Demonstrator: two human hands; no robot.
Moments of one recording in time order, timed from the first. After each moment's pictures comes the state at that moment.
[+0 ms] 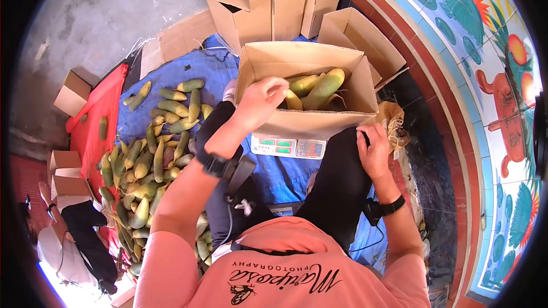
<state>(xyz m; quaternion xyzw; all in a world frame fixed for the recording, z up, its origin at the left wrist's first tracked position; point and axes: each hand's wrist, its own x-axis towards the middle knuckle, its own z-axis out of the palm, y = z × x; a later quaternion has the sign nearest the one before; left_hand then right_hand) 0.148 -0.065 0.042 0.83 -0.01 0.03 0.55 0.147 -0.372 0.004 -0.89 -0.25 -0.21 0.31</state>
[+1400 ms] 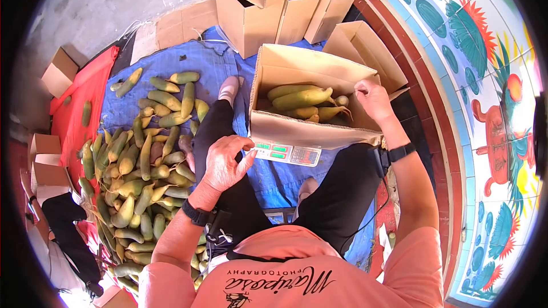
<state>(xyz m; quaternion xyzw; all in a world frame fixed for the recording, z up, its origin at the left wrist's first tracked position) 0.037 -0.006 0.000 0.89 -0.06 0.21 0.39 0.309 -0.323 0.006 -0.94 -0.25 -0.03 0.23</state>
